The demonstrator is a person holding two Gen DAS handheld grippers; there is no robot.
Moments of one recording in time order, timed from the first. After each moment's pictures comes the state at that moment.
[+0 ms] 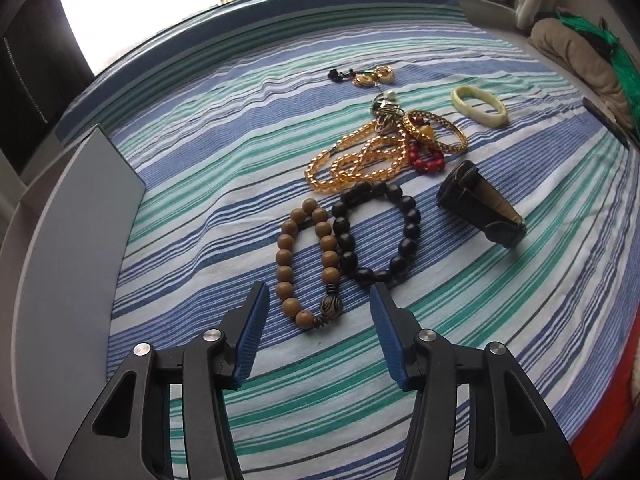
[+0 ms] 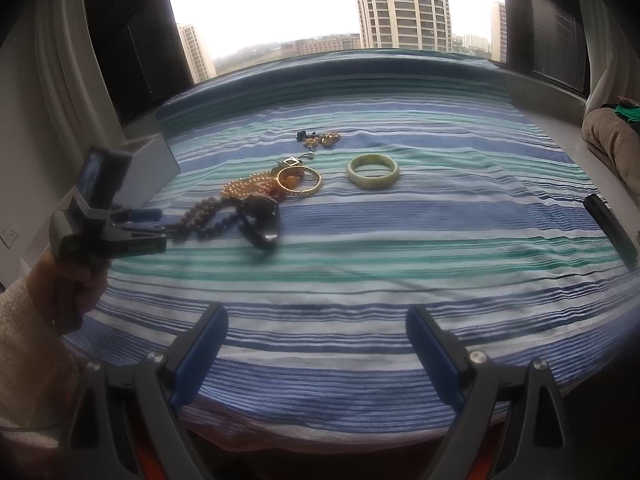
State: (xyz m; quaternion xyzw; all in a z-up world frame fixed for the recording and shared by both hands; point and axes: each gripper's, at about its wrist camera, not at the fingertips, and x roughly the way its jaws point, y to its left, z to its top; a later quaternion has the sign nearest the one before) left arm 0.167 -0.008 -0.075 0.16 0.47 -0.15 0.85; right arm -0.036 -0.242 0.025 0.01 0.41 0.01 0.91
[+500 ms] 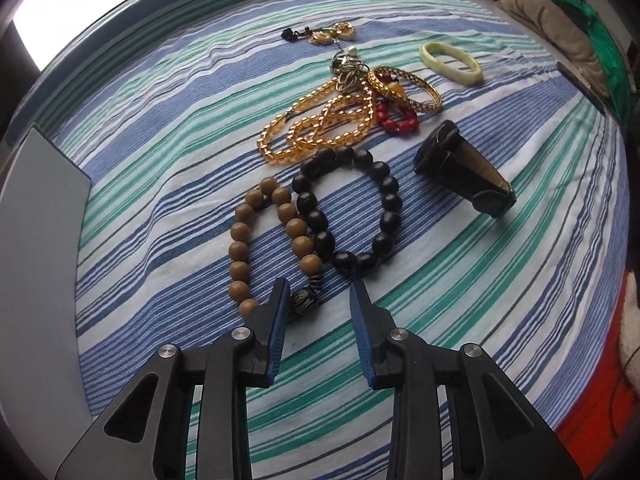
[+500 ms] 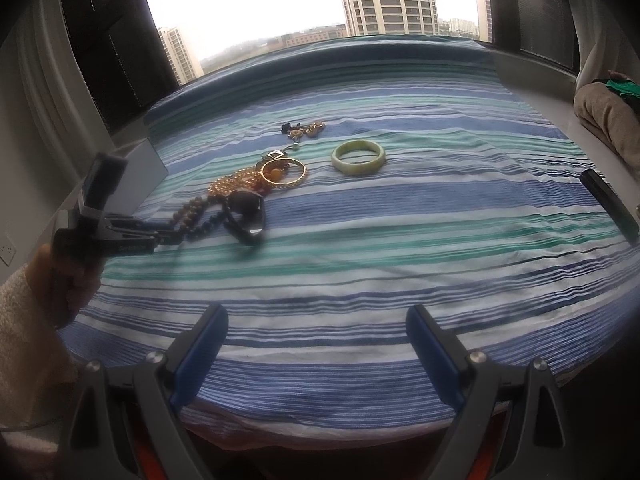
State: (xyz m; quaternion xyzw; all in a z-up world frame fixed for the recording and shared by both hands) left arm 0.183 -0.018 -0.094 0.18 0.53 -0.21 0.80; right arm -0.035 -0.255 0.019 0.04 0.42 -0.01 0.91
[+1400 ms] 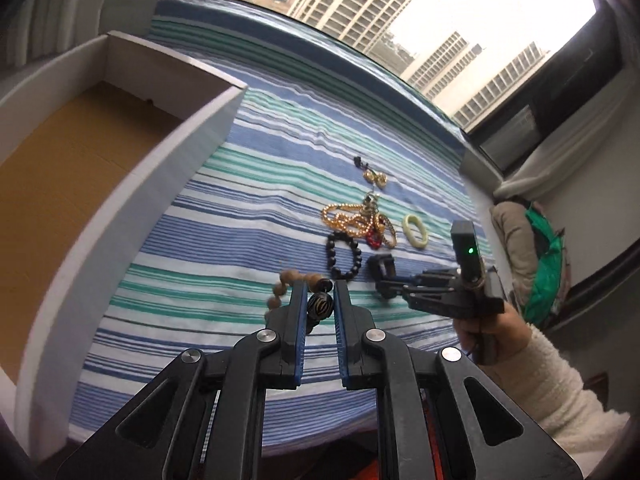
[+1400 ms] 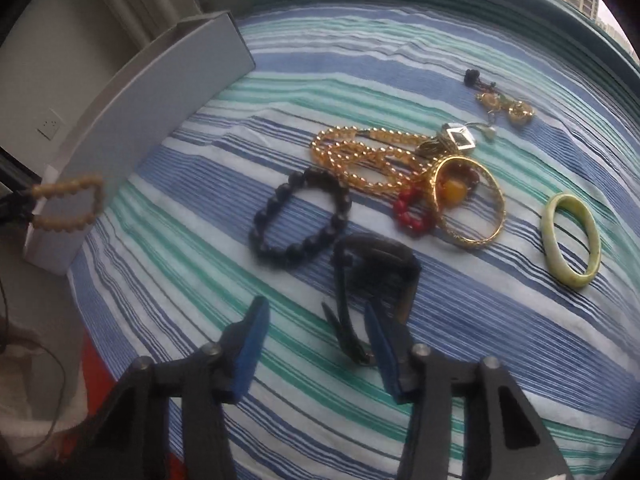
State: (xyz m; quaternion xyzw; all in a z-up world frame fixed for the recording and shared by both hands) left arm 0.097 0.153 0.055 -0.22 0.46 -0.15 0.85; right arm 0.168 -0.142 -0.046 -0.11 0.61 0.20 0.76
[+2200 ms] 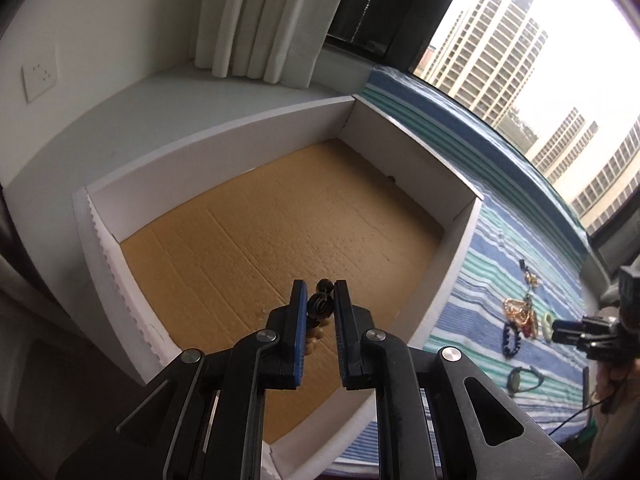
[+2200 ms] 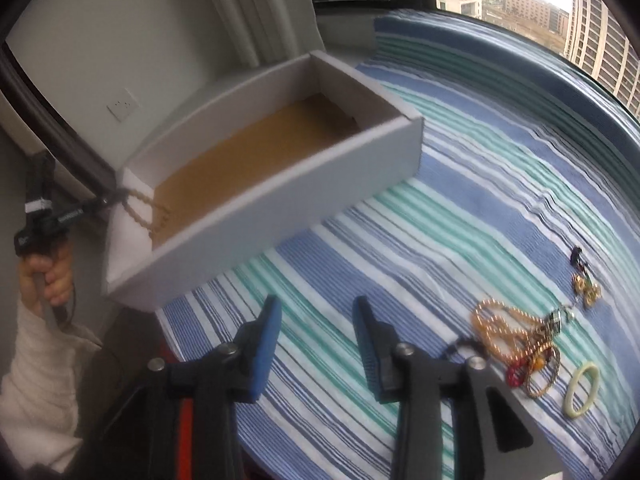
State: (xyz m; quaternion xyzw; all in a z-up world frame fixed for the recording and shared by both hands) left arm 0.063 0.329 0.046 -0.22 0.40 0.12 0.88; right arm 0.171 0.002 0.049 -0.15 0.57 0.30 0.75
